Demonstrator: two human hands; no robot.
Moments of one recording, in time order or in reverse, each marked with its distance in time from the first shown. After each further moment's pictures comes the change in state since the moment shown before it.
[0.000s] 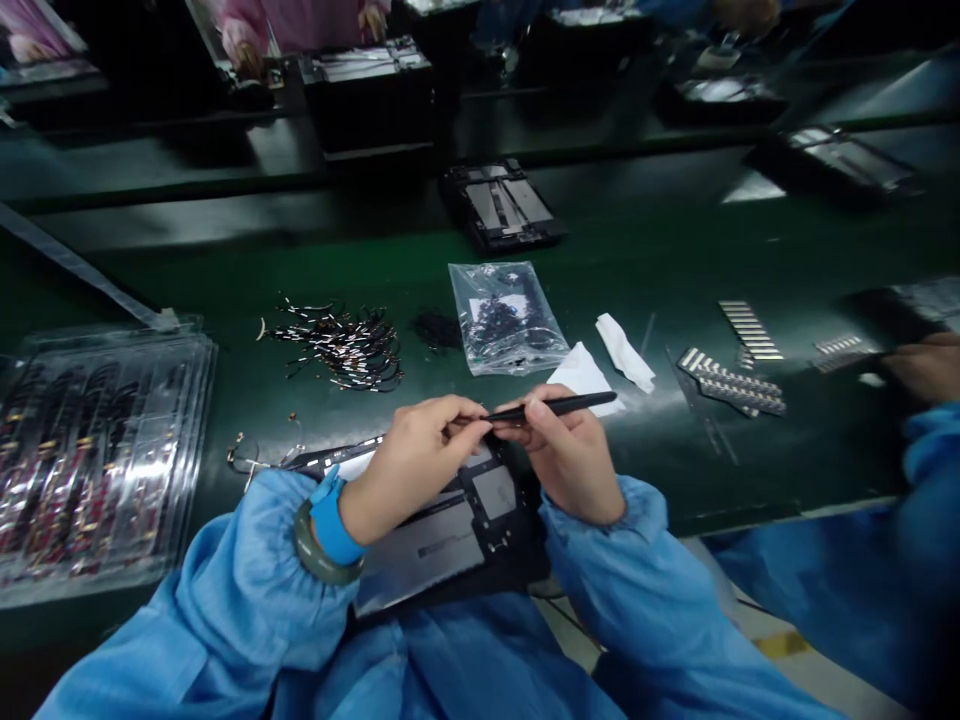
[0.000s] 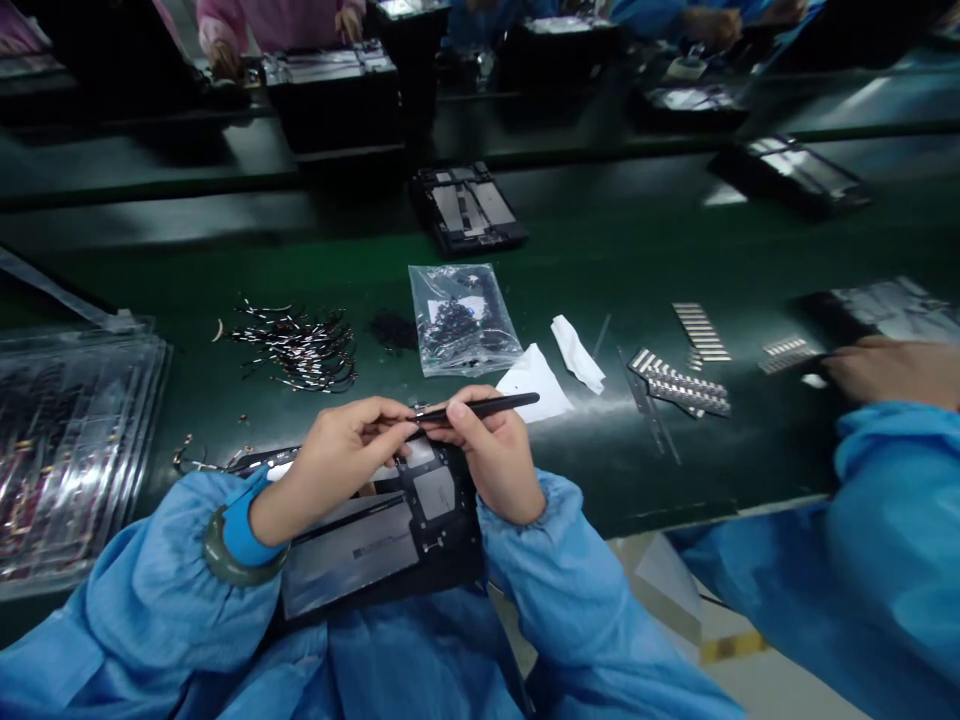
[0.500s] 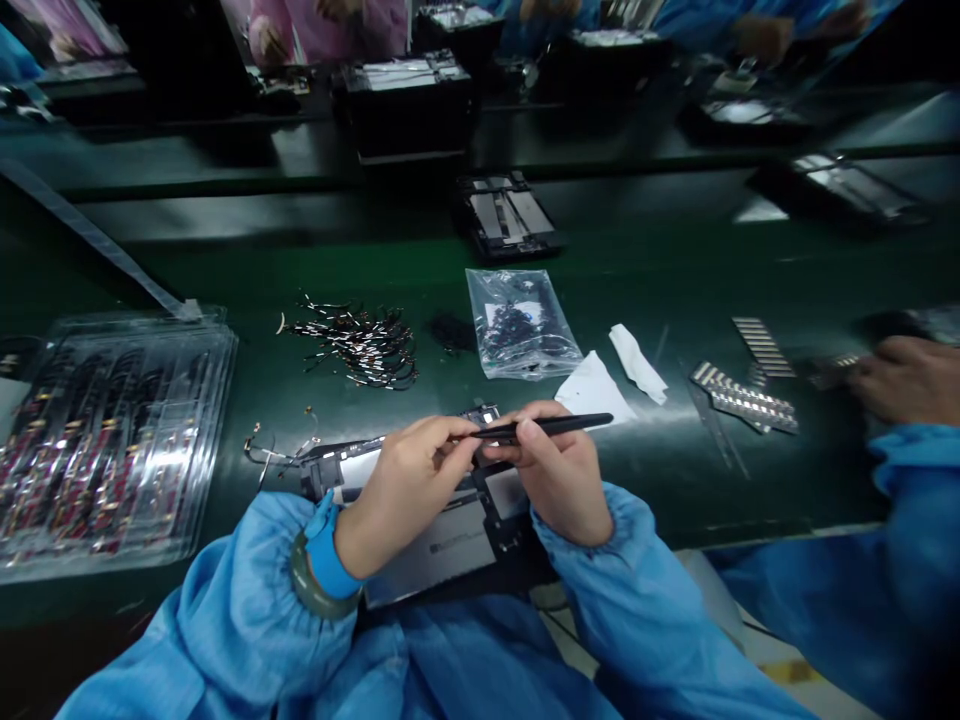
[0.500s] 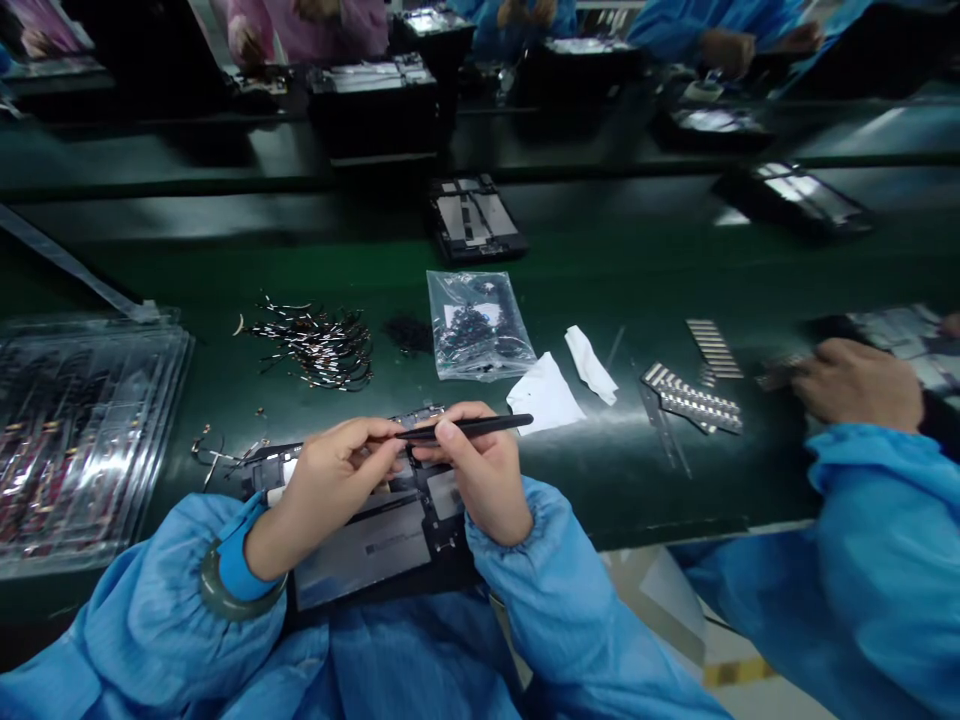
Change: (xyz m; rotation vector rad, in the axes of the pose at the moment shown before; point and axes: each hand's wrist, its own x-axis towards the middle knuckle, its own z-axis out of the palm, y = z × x) left_hand -0.033 -0.010 -0.006 0.086 0.211 0.138; right_hand -0.015 0.011 0.022 0.064 -0.042 -0.017
